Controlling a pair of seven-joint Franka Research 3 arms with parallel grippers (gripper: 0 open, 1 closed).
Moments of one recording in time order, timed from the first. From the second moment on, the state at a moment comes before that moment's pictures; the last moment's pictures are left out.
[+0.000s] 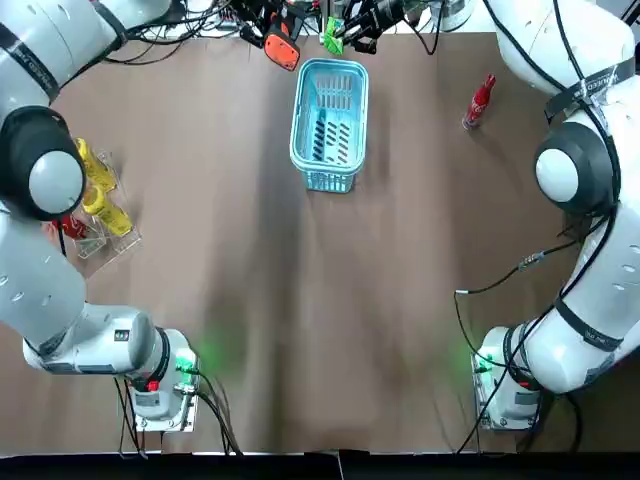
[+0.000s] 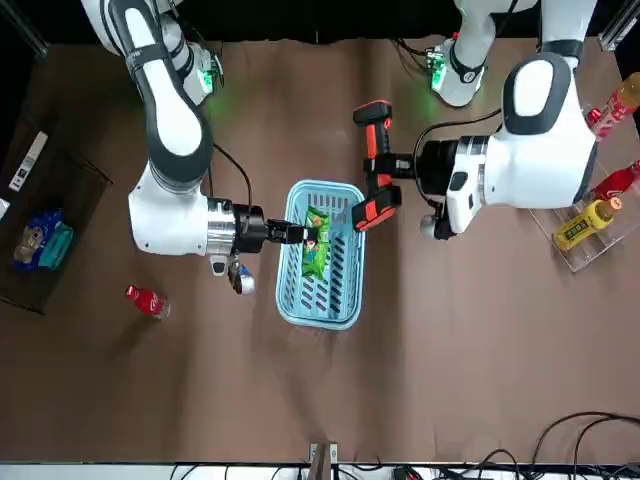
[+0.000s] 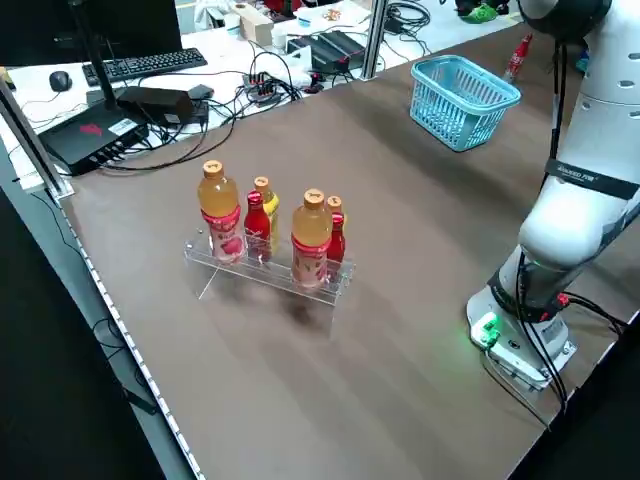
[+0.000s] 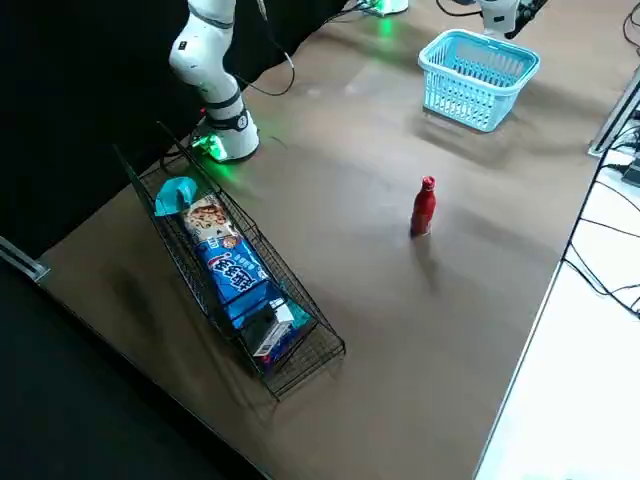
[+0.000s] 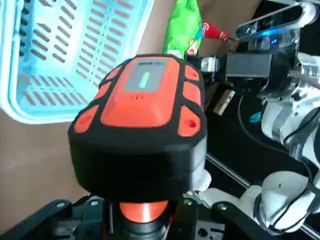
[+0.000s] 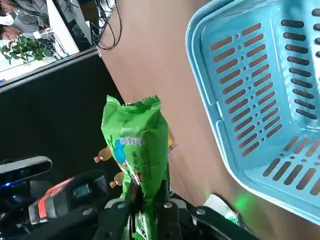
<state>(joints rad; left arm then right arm) -0.04 0.28 -0.36 -1.54 -0.94 1.73 -0.36 0.42 0.48 0.03 -1.49 1.21 2.03 0.24</state>
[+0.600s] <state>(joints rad) -0.11 0.34 -0.36 -1.52 -0.94 1.90 -0.33 0.41 0.48 0.03 -1.49 1.21 2.03 0.24</state>
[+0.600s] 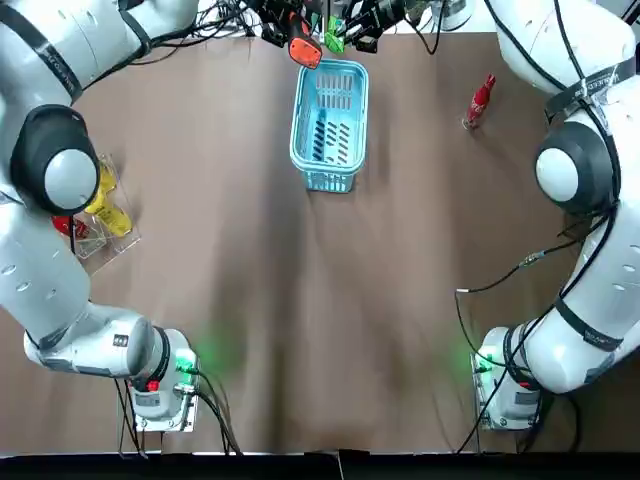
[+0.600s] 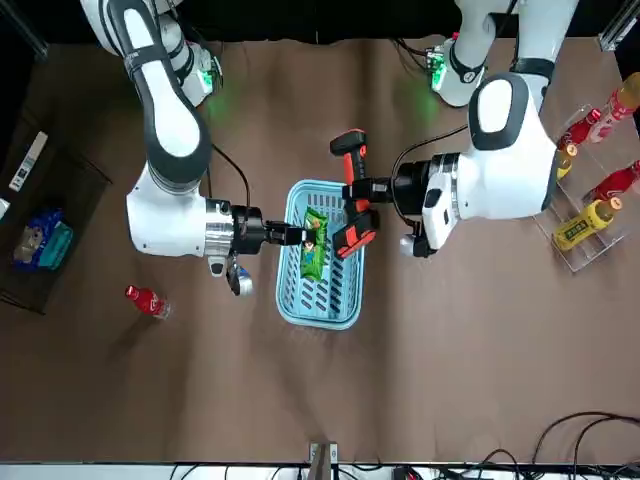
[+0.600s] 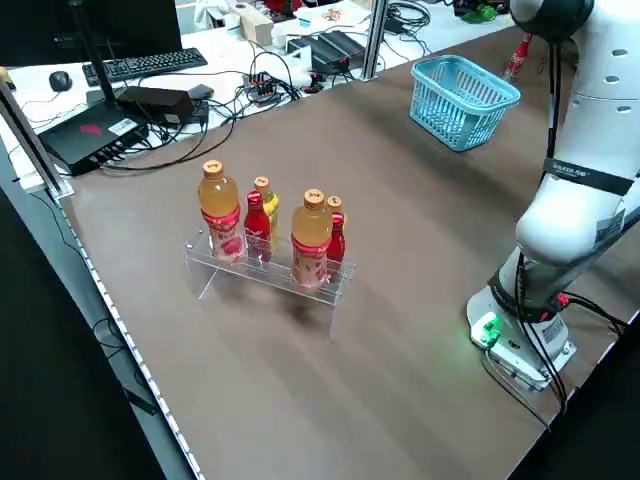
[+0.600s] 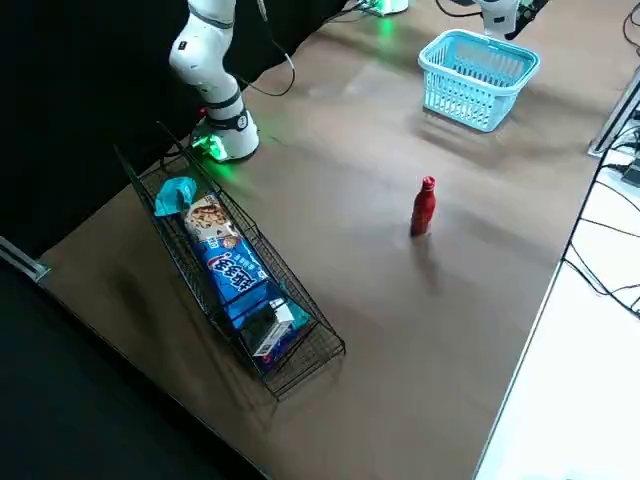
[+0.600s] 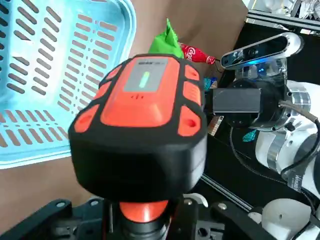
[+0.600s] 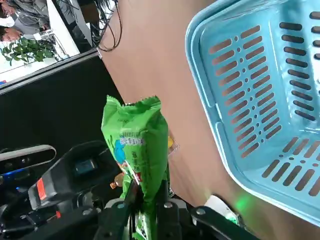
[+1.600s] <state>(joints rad) -0.15 0.38 -0.35 -1.49 -0.91 1.84 -0.37 0.41 0.48 0.03 -1.49 1.21 2.03 0.24</state>
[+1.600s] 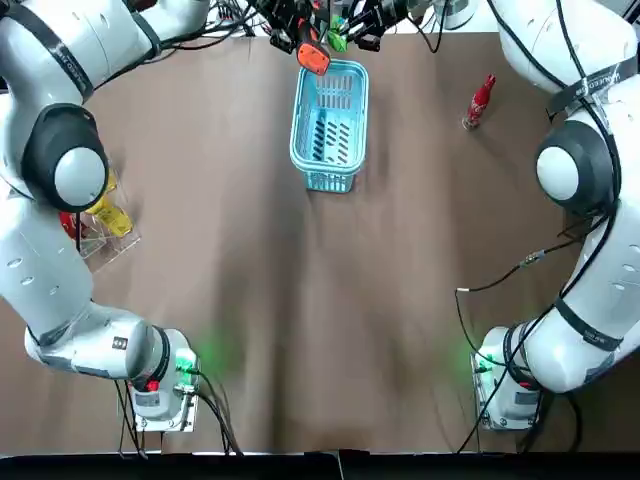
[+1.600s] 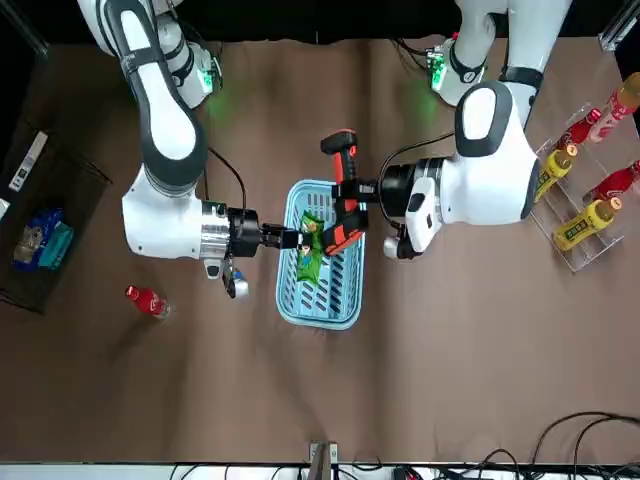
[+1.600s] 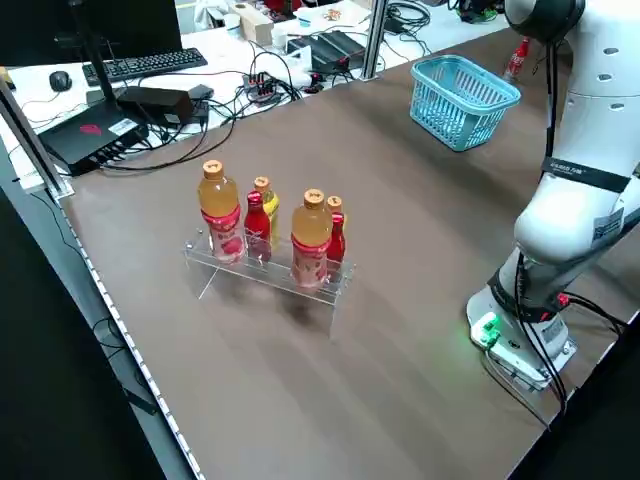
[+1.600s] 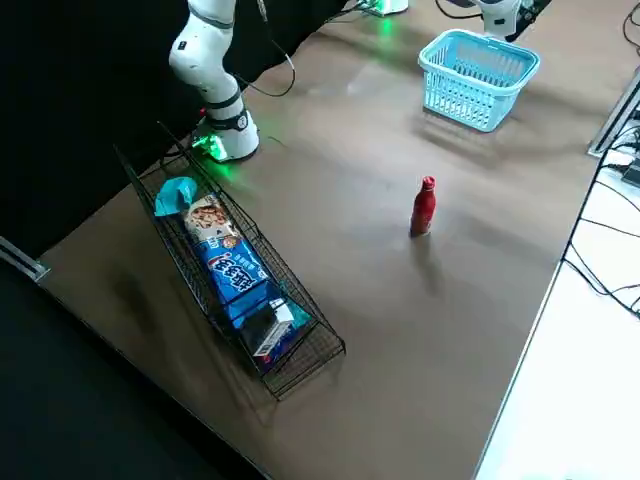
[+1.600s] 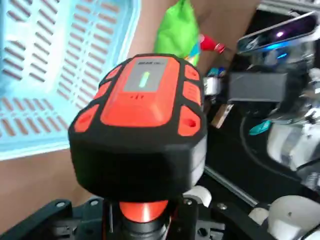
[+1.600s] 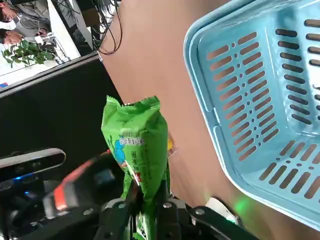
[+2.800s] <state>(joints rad) -0.06 0.35 -0.36 -1.47 -0.51 1.72 -0.45 0.45 0.55 0.03 -1.50 0.92 2.03 0.24</state>
